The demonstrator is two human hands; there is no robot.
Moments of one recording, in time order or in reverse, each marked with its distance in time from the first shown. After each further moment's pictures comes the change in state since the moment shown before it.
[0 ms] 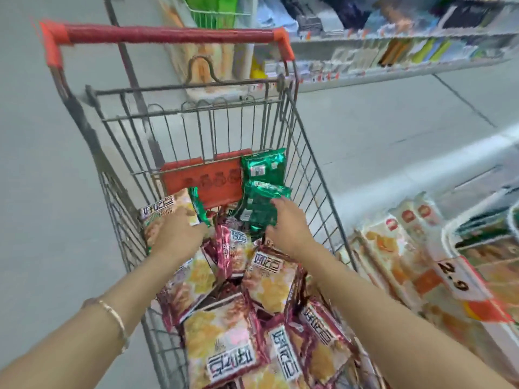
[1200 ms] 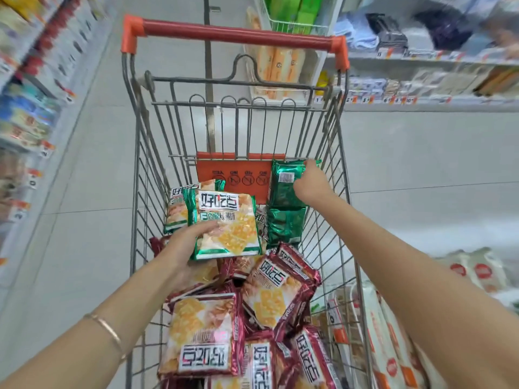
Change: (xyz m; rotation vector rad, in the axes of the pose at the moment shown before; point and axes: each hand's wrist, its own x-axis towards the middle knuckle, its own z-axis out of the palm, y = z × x) left_hand -0.052 0.008 0.025 -1.198 -0.030 -0.438; right_hand 0.097 -0.007 -0.062 0.312 -0.029 -0.019
